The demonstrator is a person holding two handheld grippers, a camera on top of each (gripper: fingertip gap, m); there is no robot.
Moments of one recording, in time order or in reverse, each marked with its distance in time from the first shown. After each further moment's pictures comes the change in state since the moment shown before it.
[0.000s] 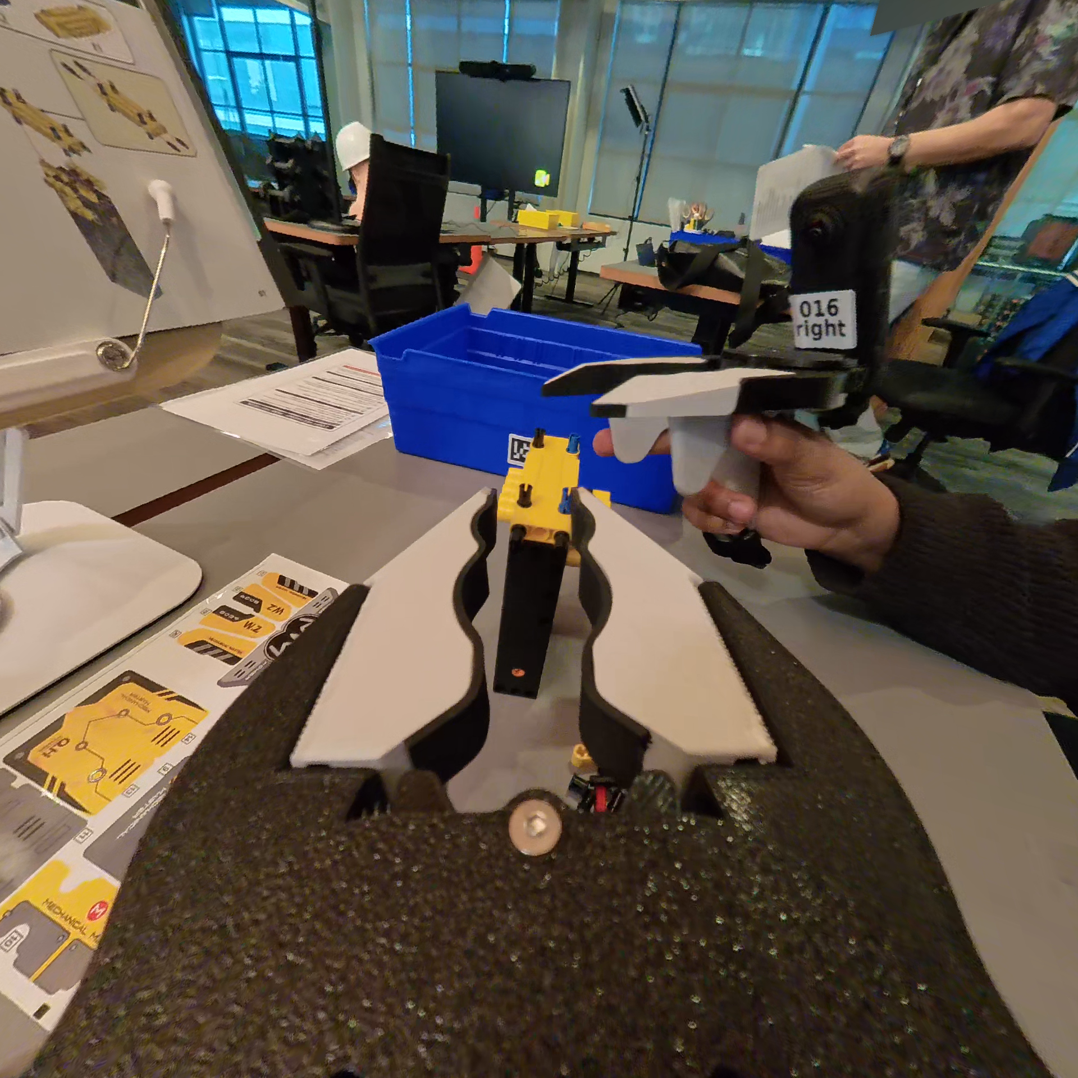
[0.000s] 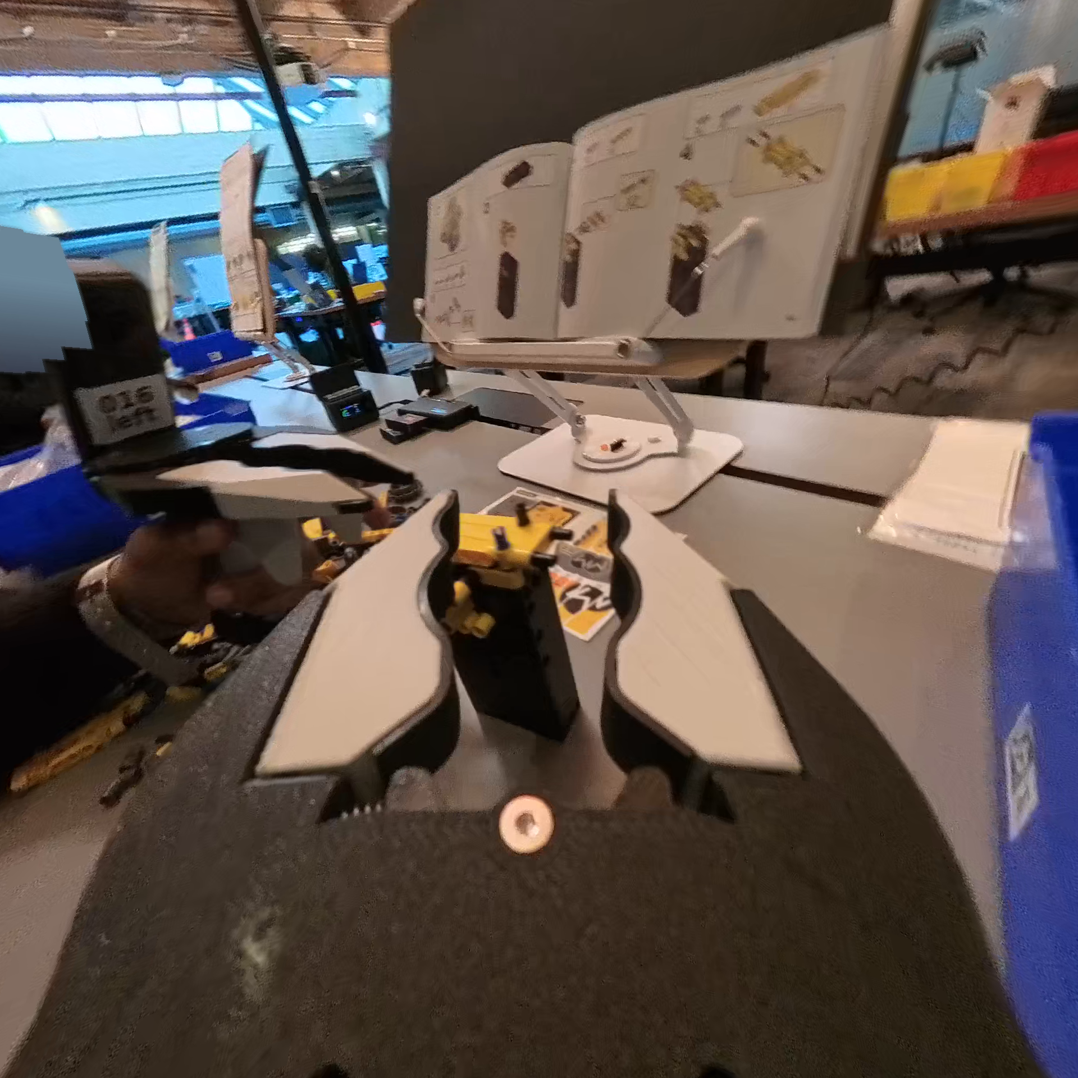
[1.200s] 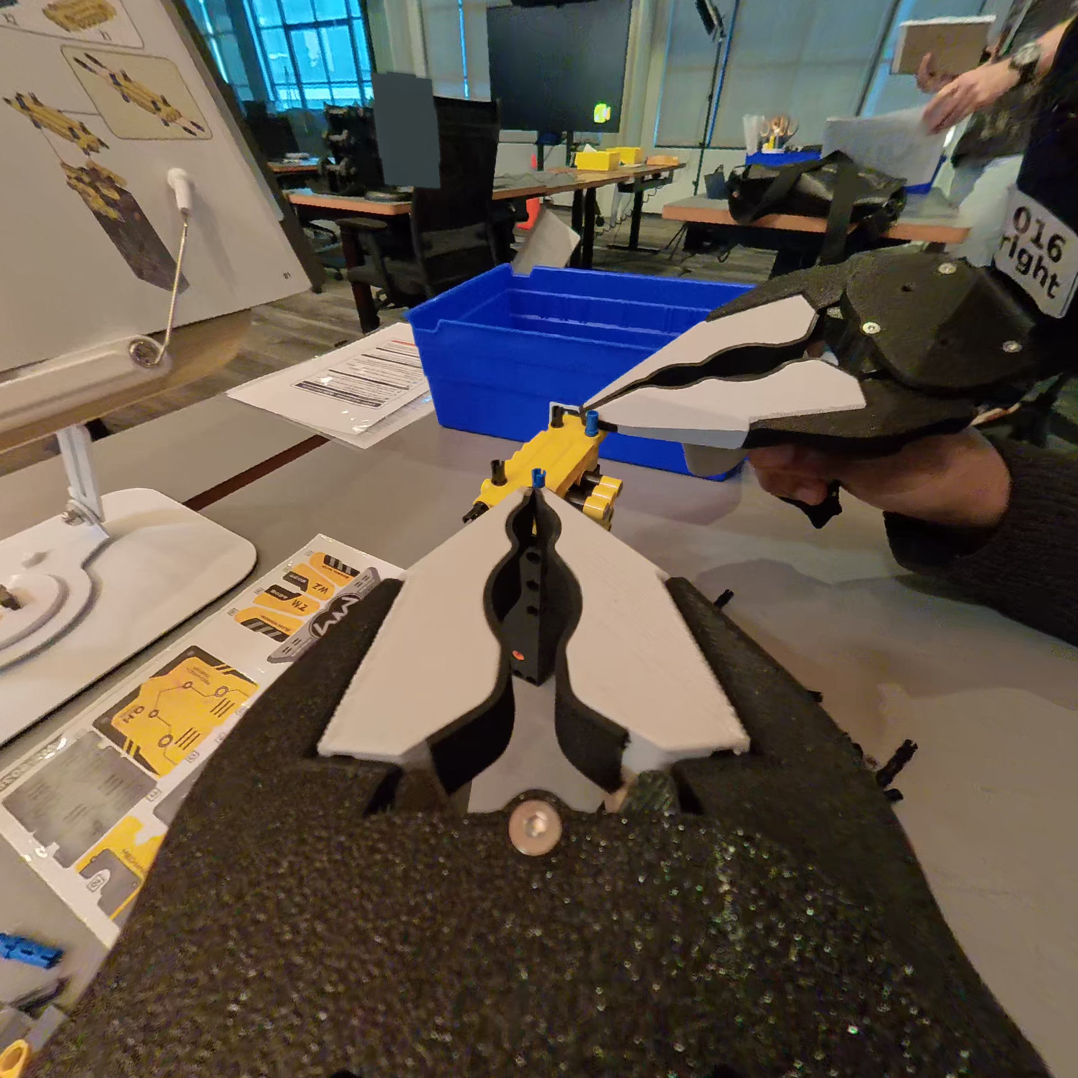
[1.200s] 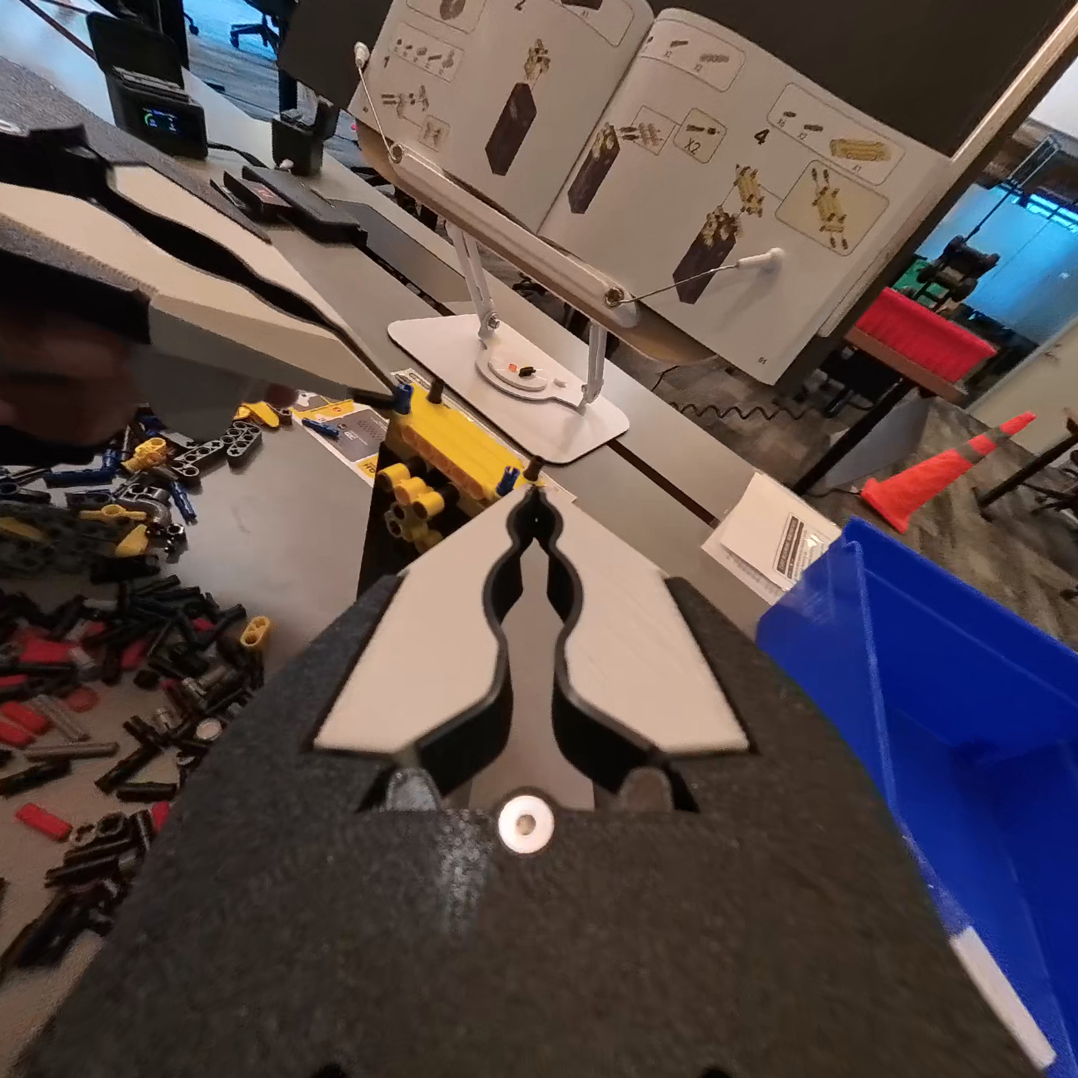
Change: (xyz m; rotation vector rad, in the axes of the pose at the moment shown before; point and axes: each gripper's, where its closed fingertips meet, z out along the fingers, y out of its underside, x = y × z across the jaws) left arm -0.004 0.011 0.007 -0.076 -0.110 0.093; right arm -0.008 0.021 0.005 -0.203 0.197 -0.548
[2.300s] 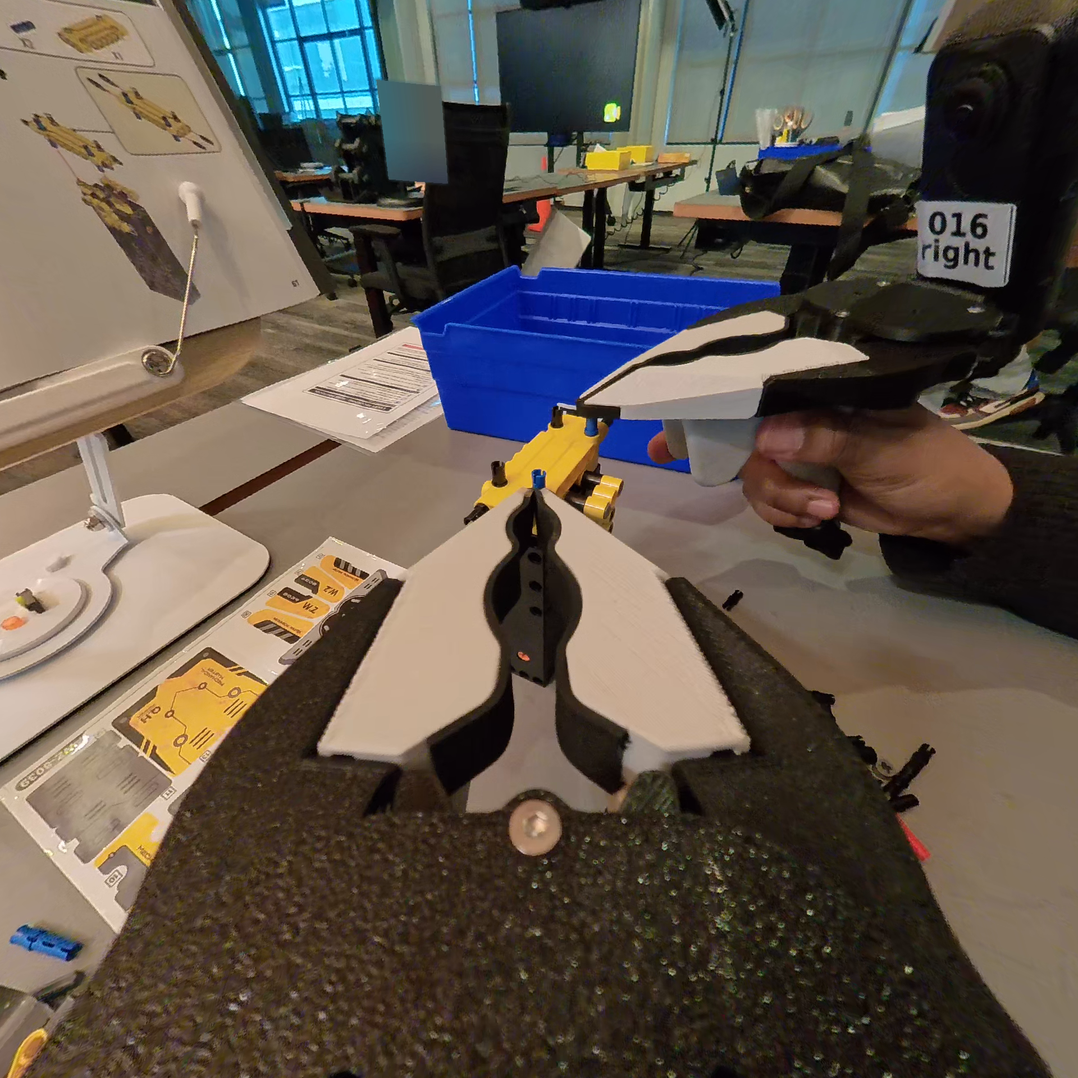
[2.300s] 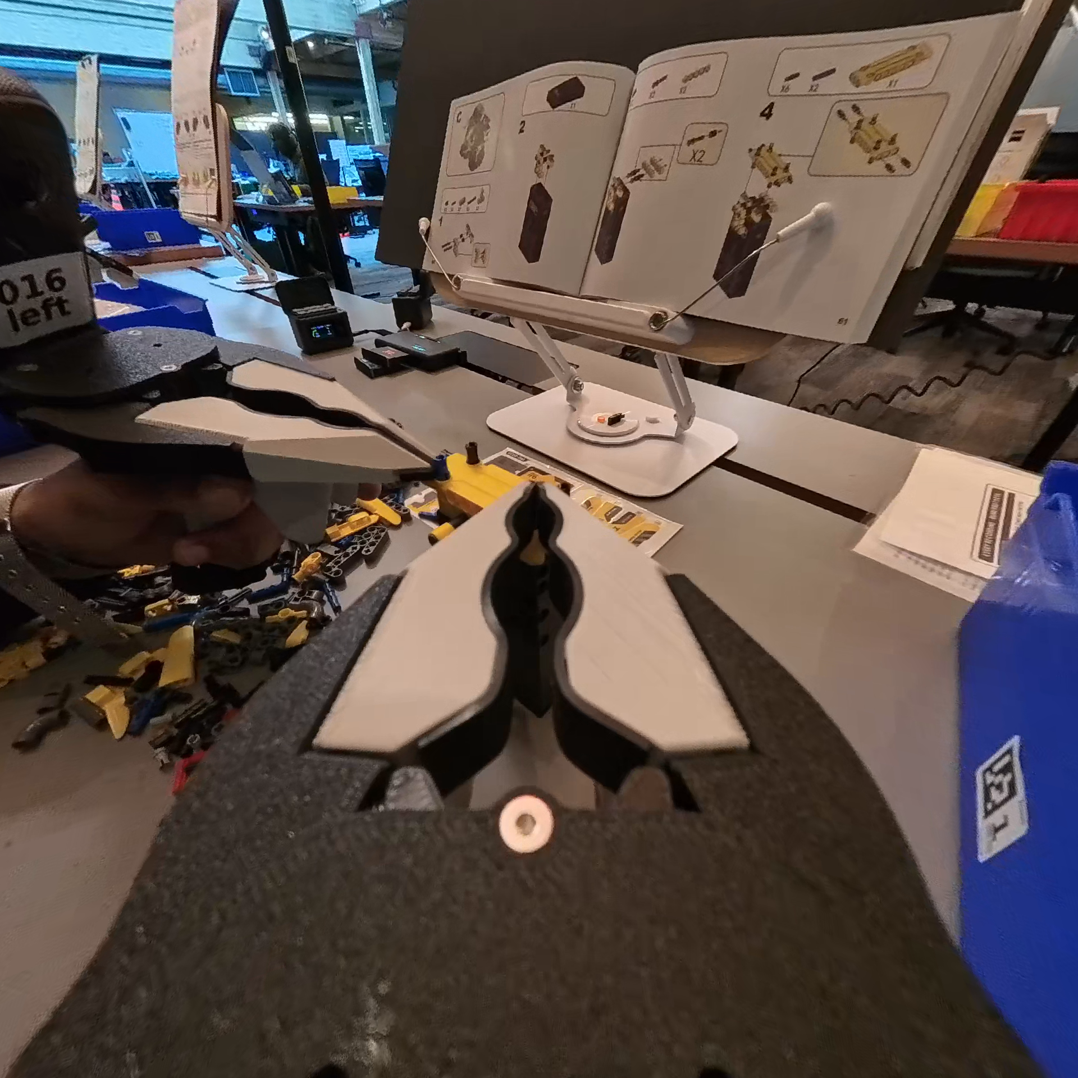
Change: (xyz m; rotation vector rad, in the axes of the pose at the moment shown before) left arm 0.000 -0.001 0.000 0.002 -0.022 0.025; right arm -0.007 -0.011 0.002 0.137 -0.180 0.357
